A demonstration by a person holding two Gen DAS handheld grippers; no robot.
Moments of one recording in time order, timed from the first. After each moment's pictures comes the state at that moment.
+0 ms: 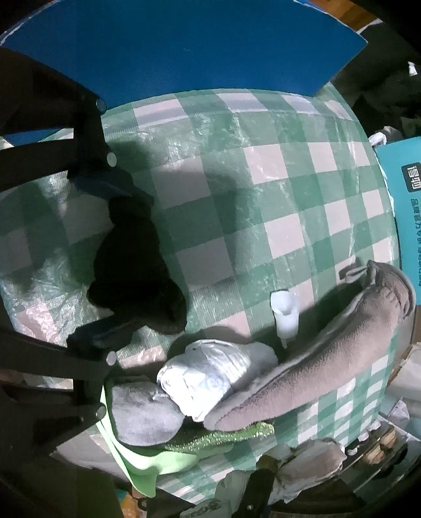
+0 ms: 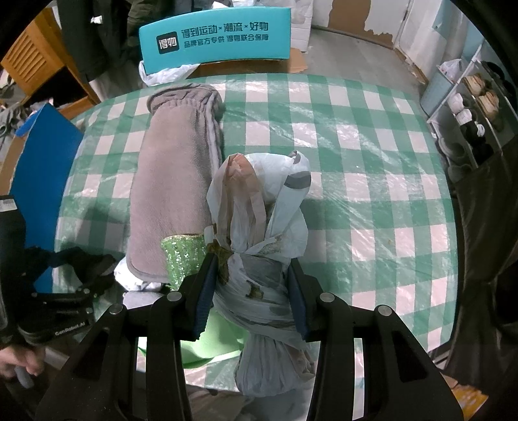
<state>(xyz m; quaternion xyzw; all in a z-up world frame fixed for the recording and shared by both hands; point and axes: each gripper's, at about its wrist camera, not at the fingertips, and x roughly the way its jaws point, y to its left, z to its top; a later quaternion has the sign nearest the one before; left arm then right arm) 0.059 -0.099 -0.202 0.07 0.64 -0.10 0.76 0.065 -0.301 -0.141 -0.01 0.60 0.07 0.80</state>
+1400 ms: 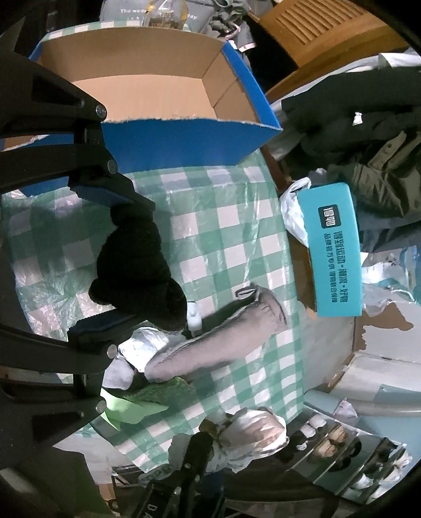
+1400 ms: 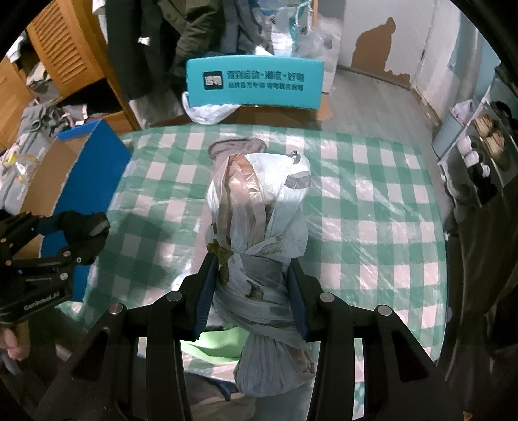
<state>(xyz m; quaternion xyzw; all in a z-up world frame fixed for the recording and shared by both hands) 0.050 -0.077 -0.083 0.06 0.53 -0.07 0.84 0.049 -0.269 -0.077 -0.03 0.53 0.13 0.84</state>
